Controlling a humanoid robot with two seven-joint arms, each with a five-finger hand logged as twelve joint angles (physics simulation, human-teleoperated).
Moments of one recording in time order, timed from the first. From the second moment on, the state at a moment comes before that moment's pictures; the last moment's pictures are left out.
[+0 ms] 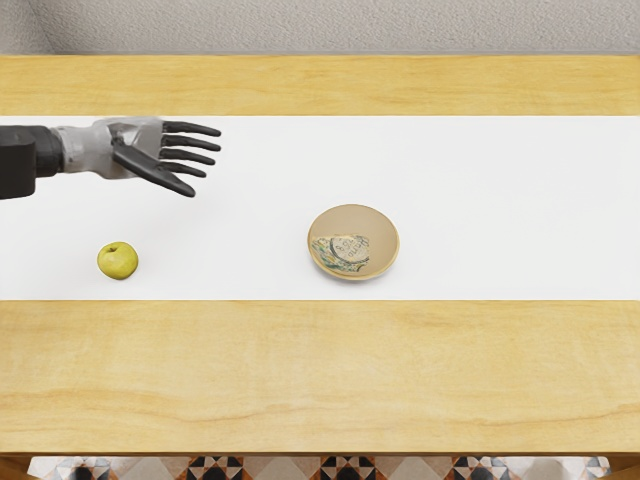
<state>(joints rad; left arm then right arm) -1.10 0.63 -0.31 -0.87 0.13 -0.61 0.24 -0.07 0.00 0.04 0.29 0.04 -0.42 0.01</state>
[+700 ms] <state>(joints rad) -1.77 0.68 0.57 -1.32 0.11 -0.09 0.27 -0.07 0.00 0.04 0.29 0.04 -0.42 0.00</state>
